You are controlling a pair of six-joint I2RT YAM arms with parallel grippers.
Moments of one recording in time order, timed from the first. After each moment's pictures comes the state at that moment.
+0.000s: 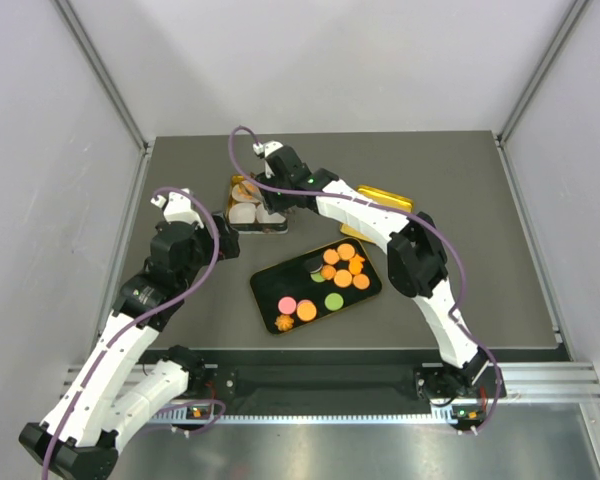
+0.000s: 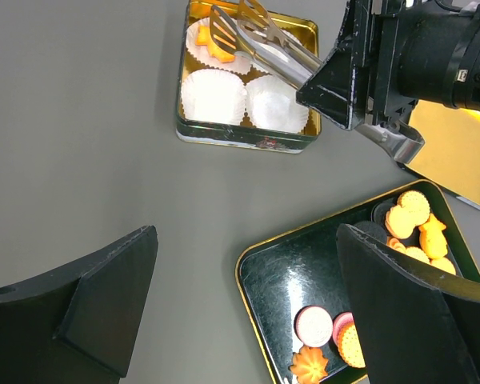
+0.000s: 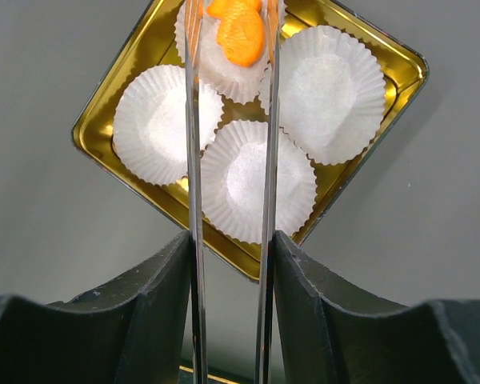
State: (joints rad) left arm -0.41 0.74 0.85 -0.52 -0.28 -0.42; right arm 0.80 2.28 2.10 -0.52 0.06 0.21
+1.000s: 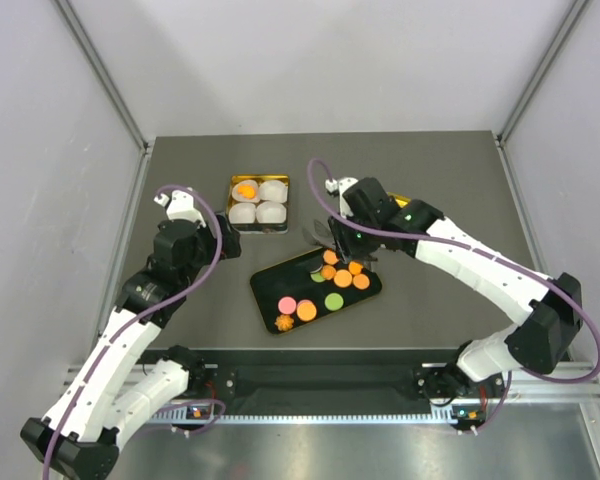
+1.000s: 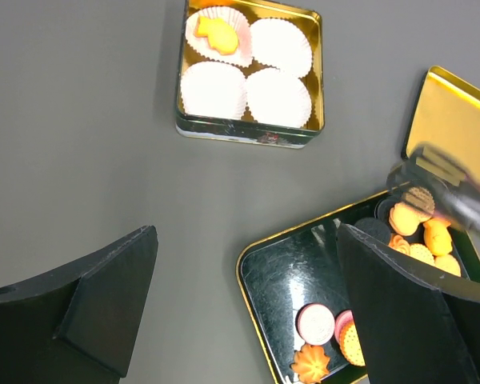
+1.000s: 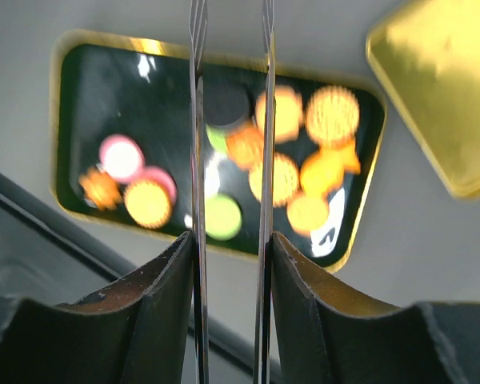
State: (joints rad) left arm -0.41 0.76 0.85 -0.52 -0.27 -0.42; right arm 0.80 1.43 1.35 -0.78 0.03 0.25
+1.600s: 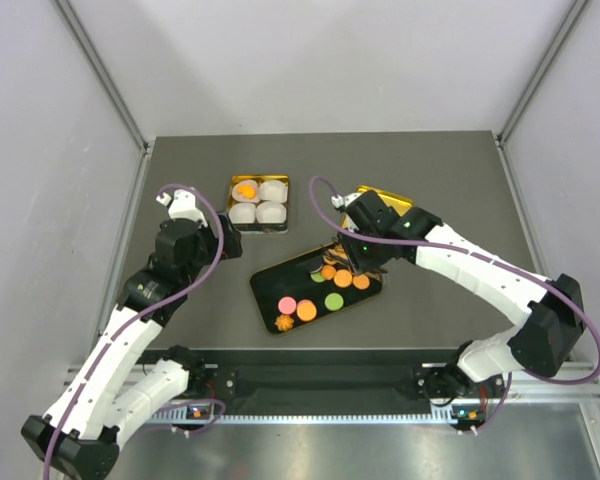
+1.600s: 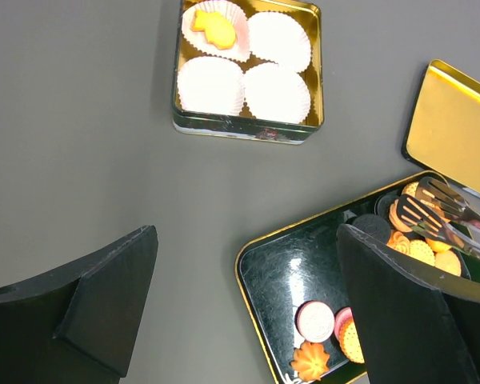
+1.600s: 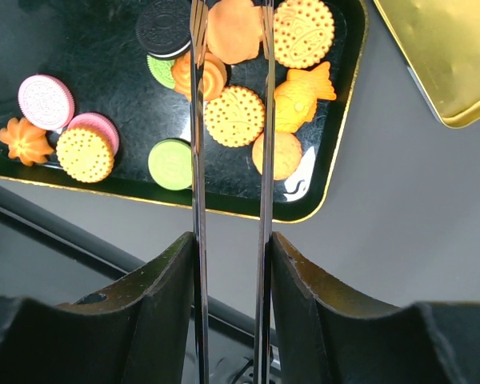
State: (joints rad) left arm -0.41 0.77 0.85 -0.52 -0.26 -0.42; right arm 0.80 1.41 1.24 -0.88 0.09 0.25
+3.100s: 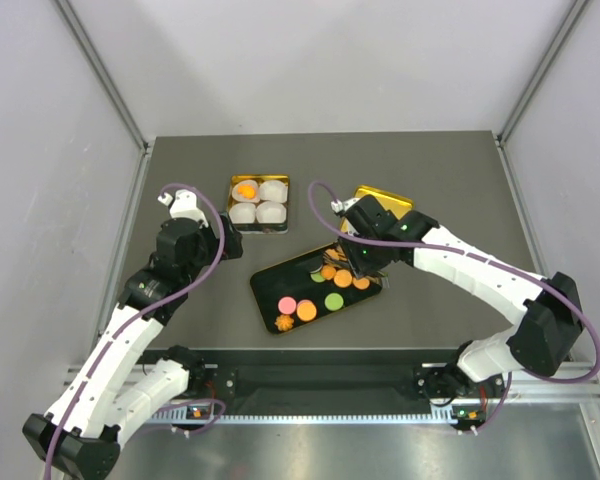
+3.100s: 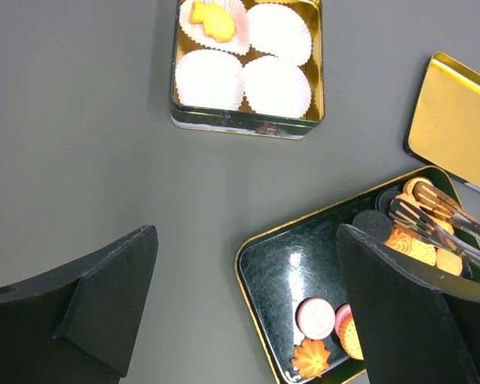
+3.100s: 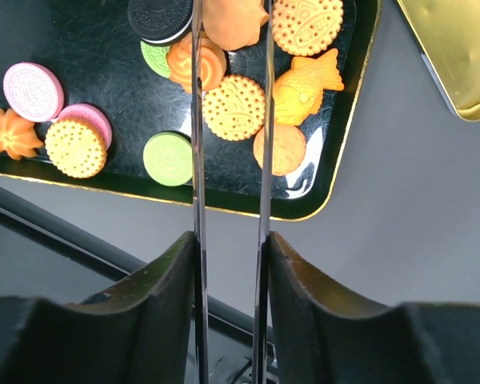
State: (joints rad) left arm -0.40 0.78 0.84 -0.52 -0.24 -0.42; right arm 0.80 1.42 1.20 -0.86 0.08 0.25
